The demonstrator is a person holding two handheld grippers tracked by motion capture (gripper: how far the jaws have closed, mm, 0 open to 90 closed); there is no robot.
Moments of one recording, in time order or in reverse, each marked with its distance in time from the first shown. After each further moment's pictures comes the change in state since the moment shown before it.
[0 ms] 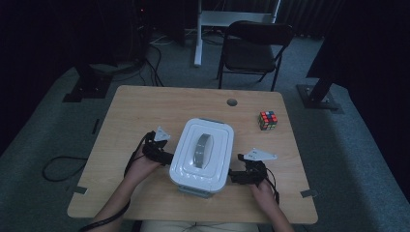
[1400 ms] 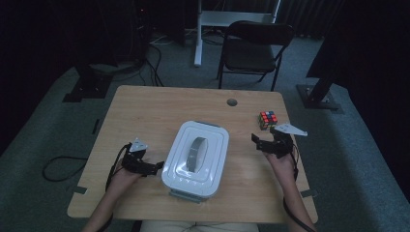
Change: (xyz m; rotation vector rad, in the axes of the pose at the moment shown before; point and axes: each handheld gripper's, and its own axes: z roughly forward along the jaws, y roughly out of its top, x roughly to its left) left arm 0.030 -0.066 -0.029 0.009 0.021 -0.141; right arm -0.109 0.041 -0.026 -0.128 -0.294 0.118
